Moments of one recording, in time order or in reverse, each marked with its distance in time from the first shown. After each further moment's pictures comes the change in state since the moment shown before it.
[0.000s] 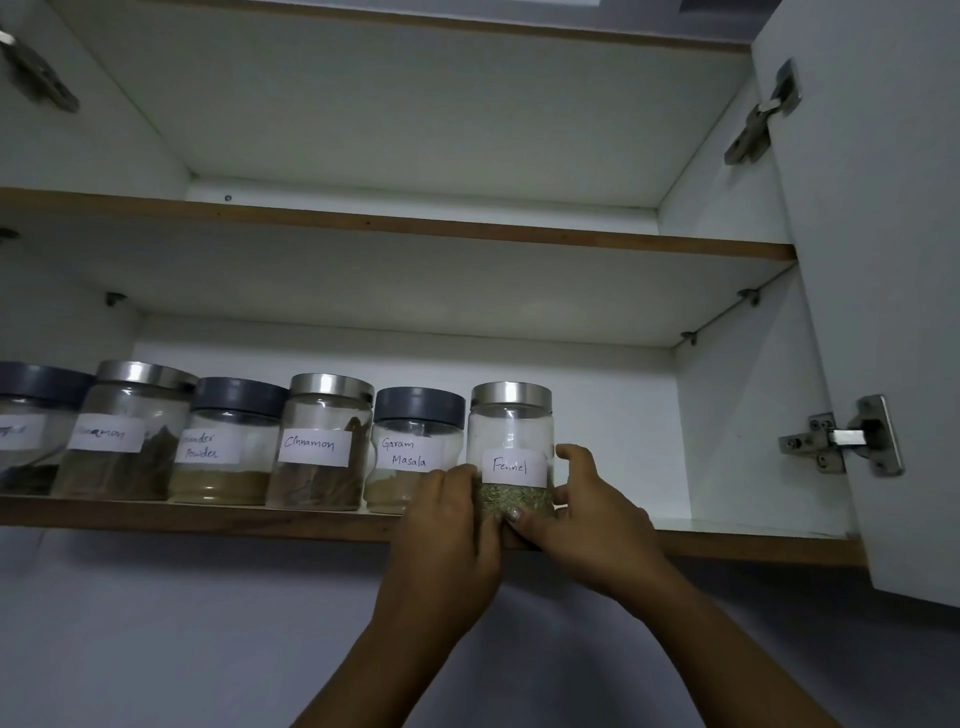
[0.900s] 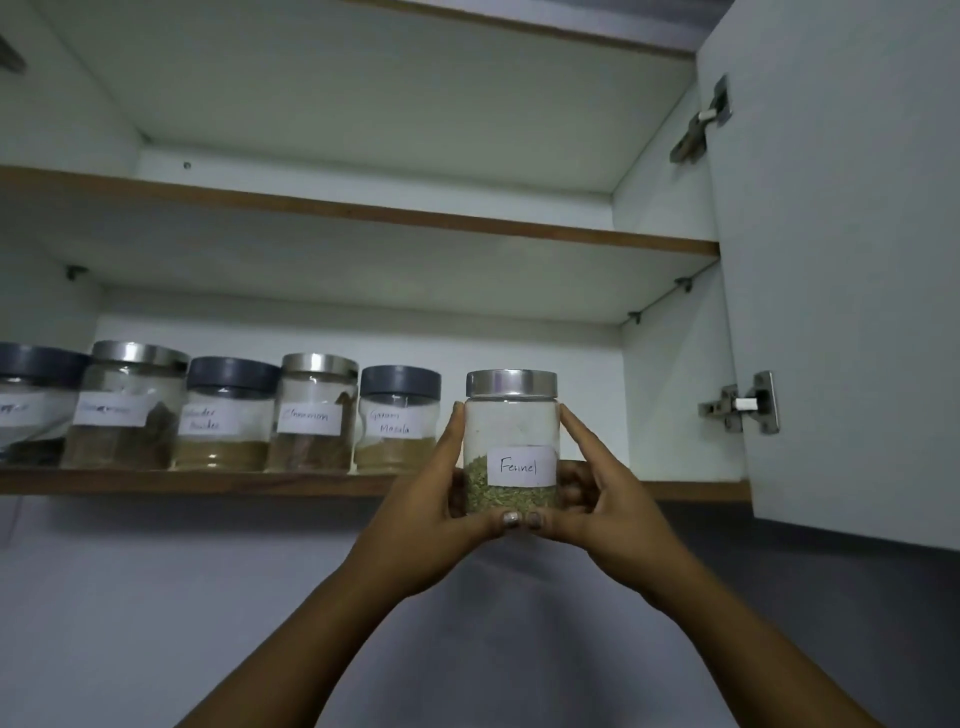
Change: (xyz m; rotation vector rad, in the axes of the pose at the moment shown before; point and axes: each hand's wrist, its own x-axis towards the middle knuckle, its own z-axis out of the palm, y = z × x) left_hand -0.014 0.021 -0.055 -0.593 -0.394 -0.072; right_hand -0.073 0.000 -0.044 0.567 -0.056 -0.158
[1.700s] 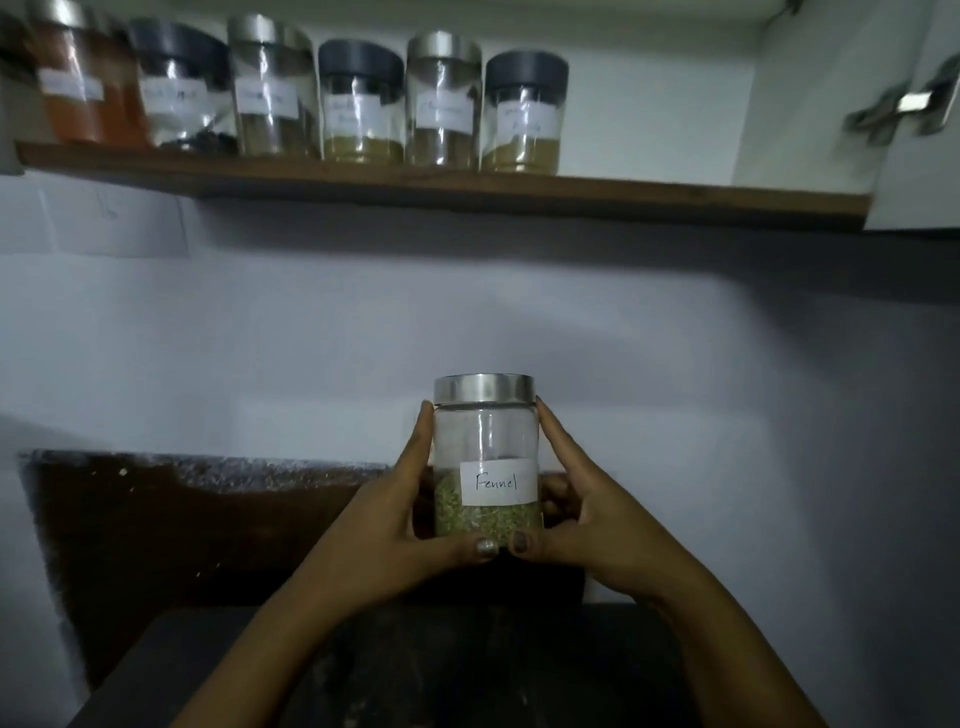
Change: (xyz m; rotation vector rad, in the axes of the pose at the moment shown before) left_hand -0.280 0.015 -0.063 -0.043 -0.240 -0.478; right_hand -0.217 -0.014 0.148 0.300 -0.424 0.428
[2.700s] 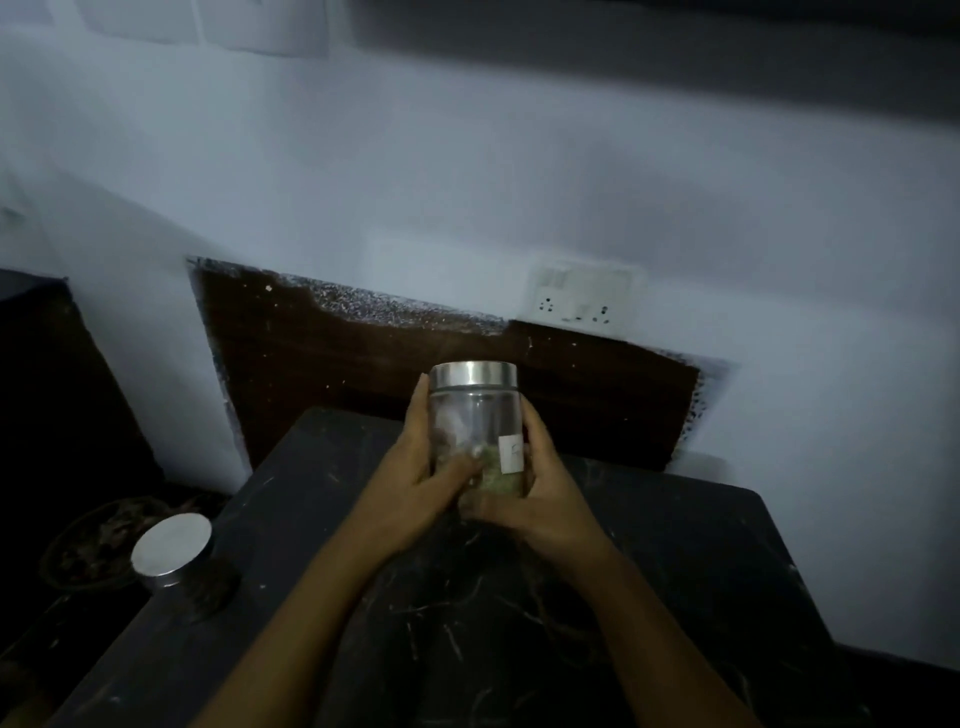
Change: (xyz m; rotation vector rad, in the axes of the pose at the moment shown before) left_hand -0.131 -0.101 -0.015 -0.259 0.216 -0.339; right_hand -0.004 0.068 0.195 0.384 -0.089 0.126
